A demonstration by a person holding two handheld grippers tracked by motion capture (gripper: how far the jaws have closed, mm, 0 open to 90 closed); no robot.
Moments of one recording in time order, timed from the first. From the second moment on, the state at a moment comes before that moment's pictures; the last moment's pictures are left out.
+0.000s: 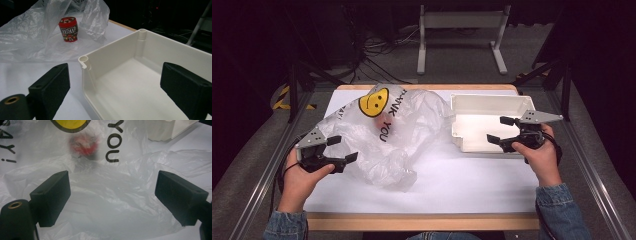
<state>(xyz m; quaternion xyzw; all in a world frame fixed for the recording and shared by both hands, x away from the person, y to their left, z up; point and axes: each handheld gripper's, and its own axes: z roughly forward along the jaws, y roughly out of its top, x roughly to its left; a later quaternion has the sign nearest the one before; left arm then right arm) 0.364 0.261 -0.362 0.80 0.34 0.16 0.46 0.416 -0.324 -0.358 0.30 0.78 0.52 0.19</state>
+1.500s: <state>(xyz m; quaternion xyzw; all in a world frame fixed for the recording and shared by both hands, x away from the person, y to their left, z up) 0.329 0.146 -0.365 0.90 0.17 0.03 0.41 0.418 -0.315 -0.364 0.36 0.73 0.54 0.20</state>
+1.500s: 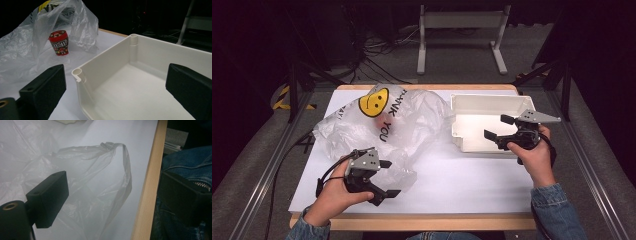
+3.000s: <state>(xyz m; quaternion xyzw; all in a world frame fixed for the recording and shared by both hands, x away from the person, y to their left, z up) 0.312 0.218 -0.342 0.87 0.23 0.07 0.44 0.427 -0.238 -0.359 0.25 0.79 0.54 0.12</state>
